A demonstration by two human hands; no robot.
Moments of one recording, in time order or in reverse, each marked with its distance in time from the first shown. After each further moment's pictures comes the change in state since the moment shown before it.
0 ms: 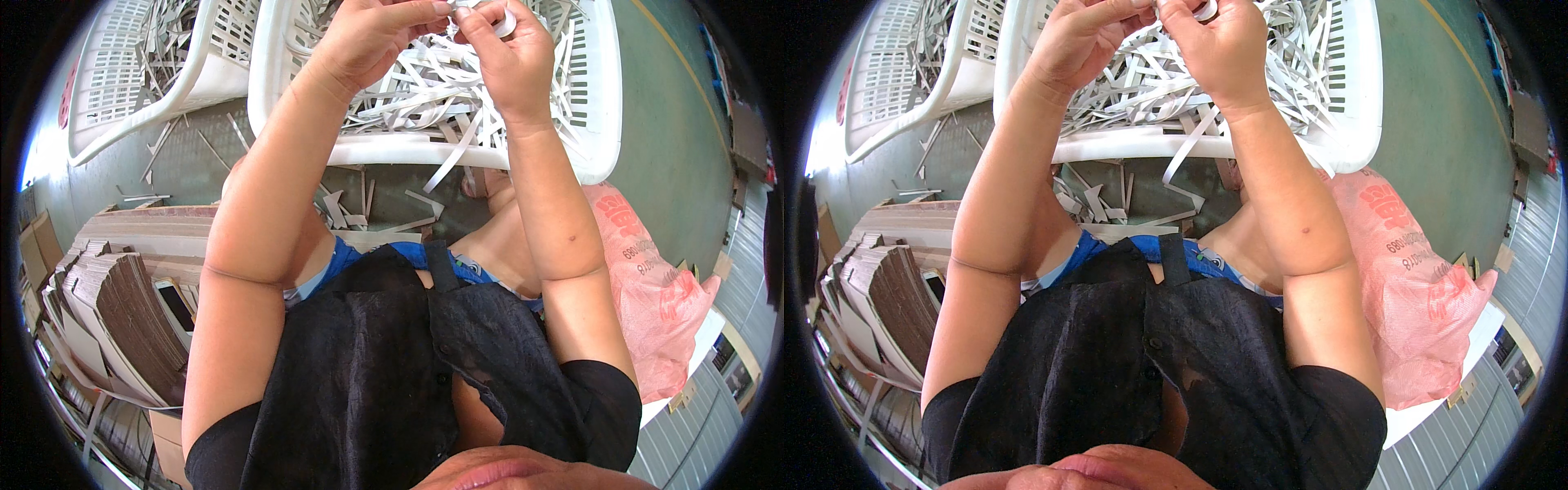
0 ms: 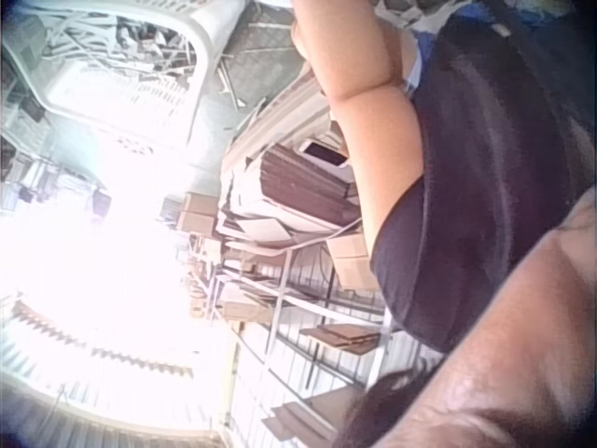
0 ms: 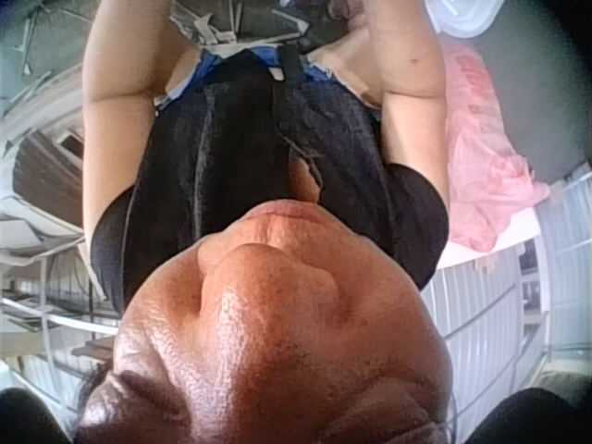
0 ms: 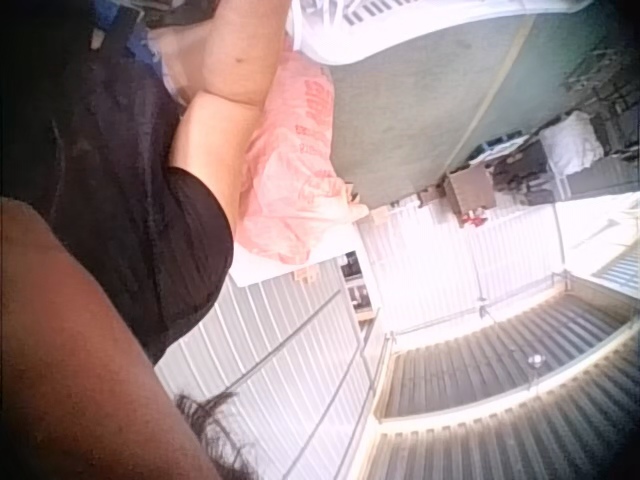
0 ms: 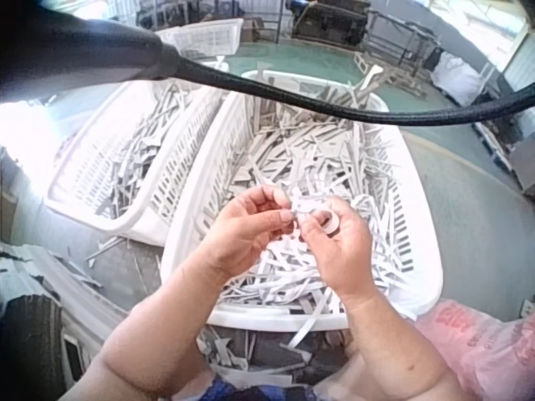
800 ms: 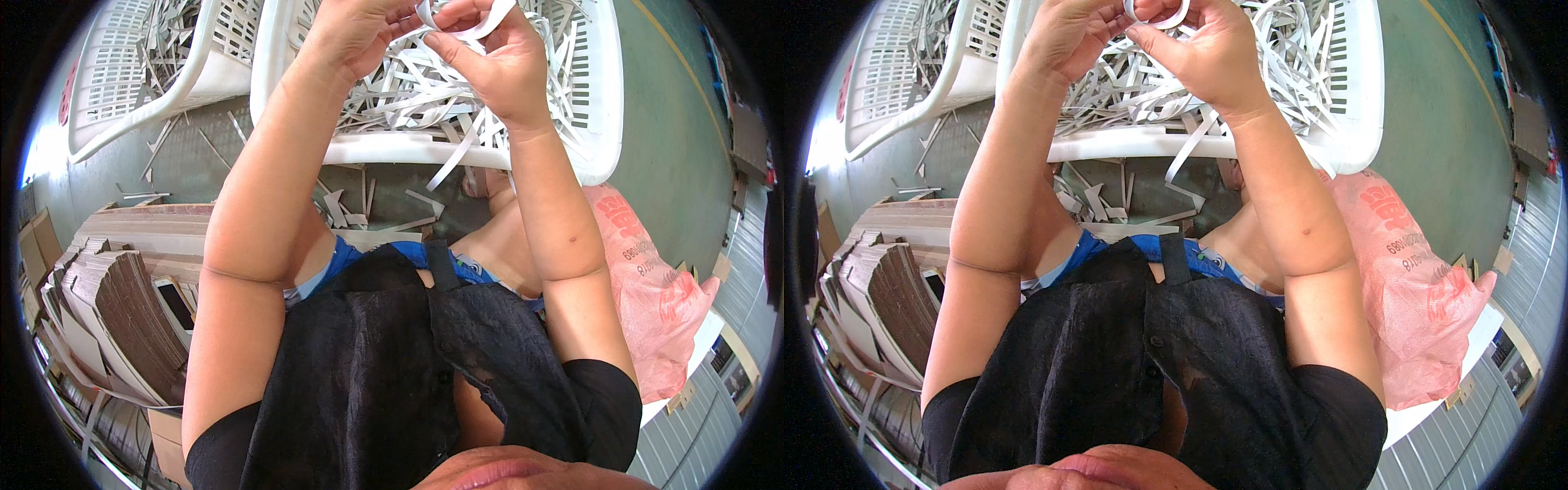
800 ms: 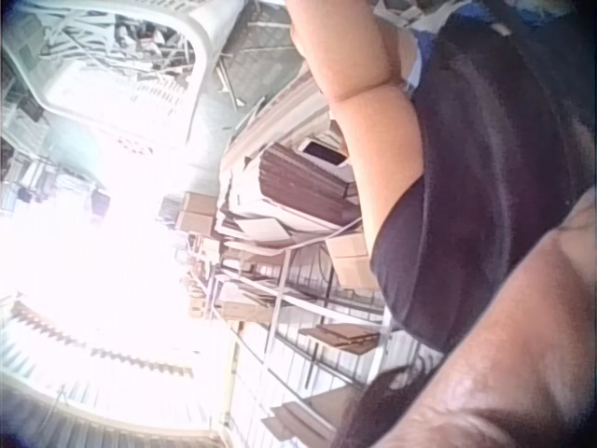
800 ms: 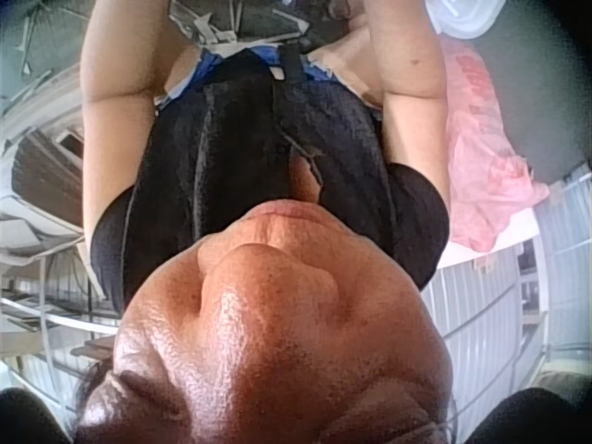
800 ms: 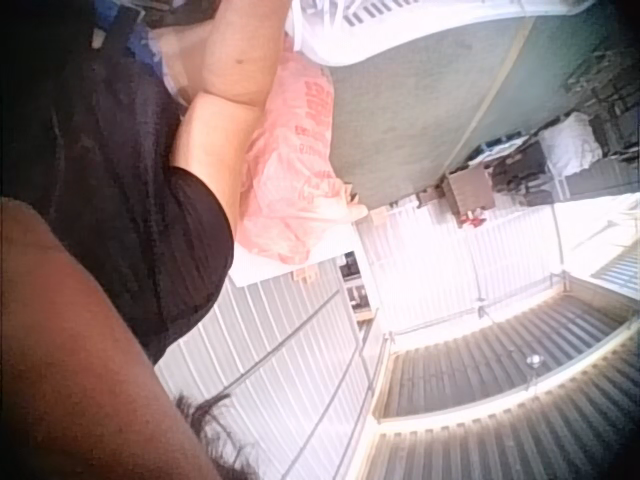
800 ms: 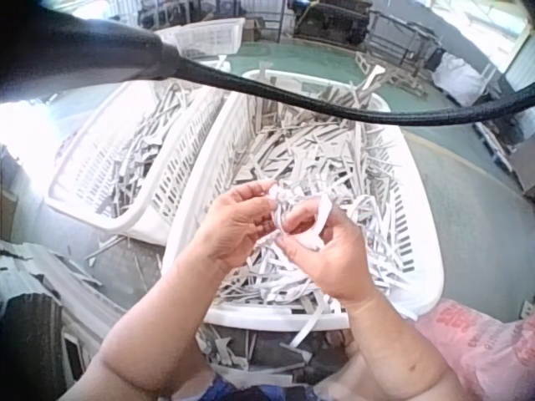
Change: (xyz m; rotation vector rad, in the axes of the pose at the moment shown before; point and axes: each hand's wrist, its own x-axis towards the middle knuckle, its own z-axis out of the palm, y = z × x) left_hand 0.002 0.006 -0.010 0.028 0.326 -0.039; right_hand -0.002 -0.021 0.015 0.024 -0.148 -0.058
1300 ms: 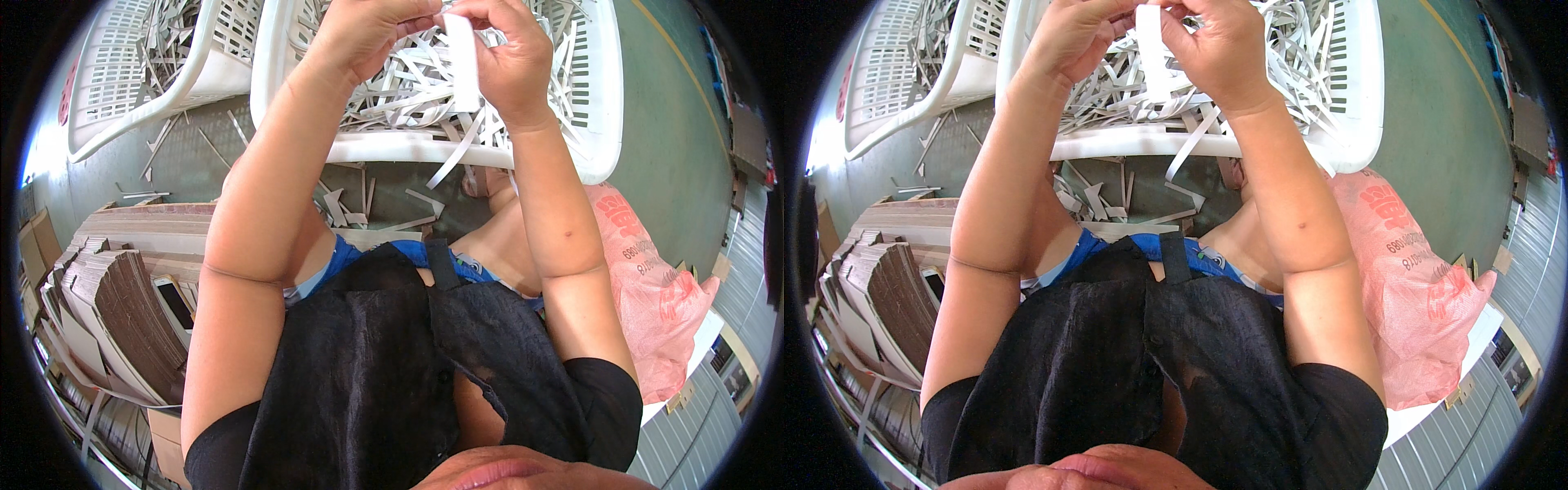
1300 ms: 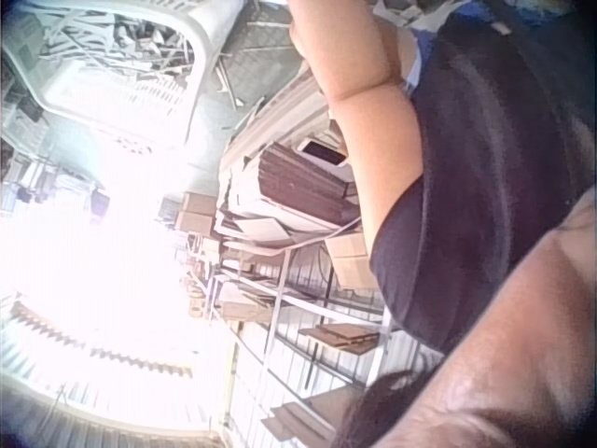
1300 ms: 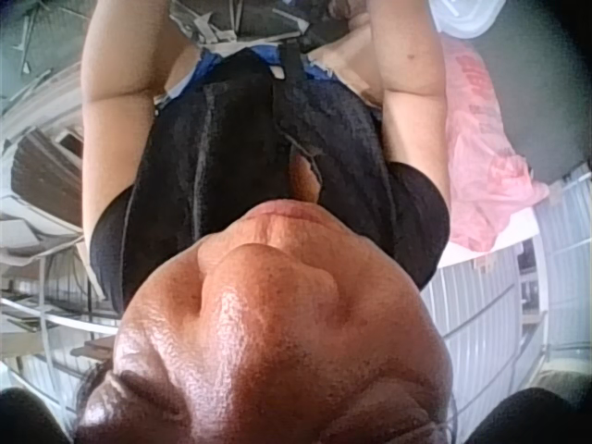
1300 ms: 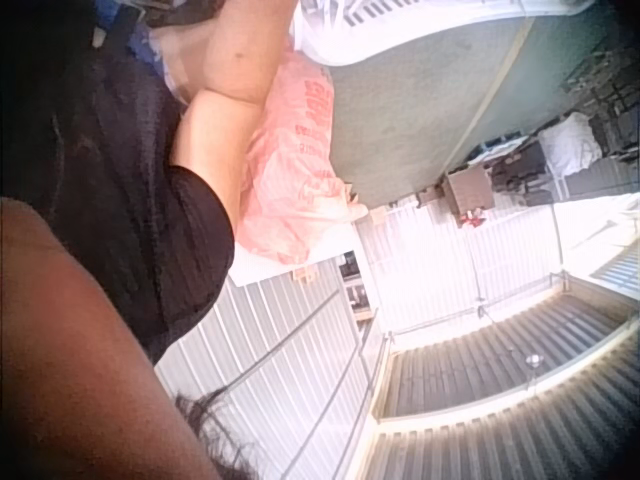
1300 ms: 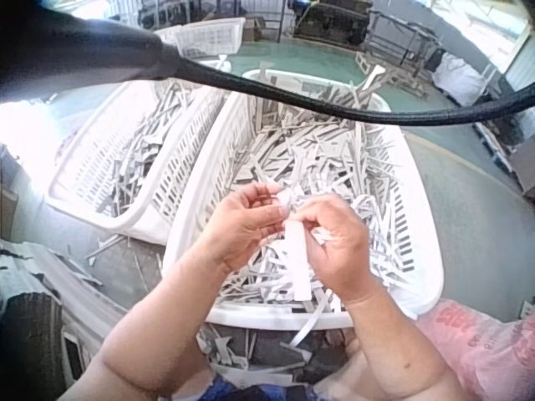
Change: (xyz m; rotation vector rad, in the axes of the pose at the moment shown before) left_hand 0.000 -0.005 0.001 0.052 -0.082 0.008; right_hand 0.009 0.009 -0.010 -0.379 0.071 -0.412
